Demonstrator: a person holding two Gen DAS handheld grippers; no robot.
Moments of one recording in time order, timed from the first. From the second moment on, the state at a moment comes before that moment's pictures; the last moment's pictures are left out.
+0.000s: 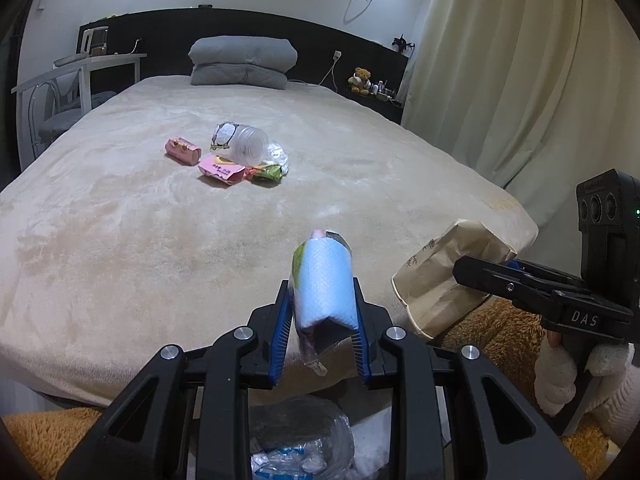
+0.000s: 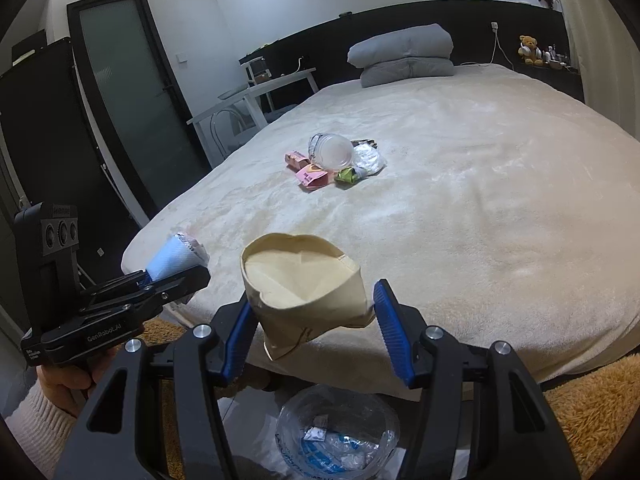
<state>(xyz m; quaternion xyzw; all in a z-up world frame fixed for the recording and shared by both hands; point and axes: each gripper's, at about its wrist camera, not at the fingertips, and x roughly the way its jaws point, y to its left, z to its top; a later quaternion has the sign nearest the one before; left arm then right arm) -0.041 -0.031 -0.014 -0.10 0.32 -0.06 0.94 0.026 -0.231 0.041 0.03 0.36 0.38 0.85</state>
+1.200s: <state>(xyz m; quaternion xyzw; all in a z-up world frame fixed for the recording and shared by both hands) -0.031 -0.041 -0.152 -0.15 0.59 -0.08 0.79 0.044 -0.187 -0.080 -0.02 0.62 0.36 0.69</state>
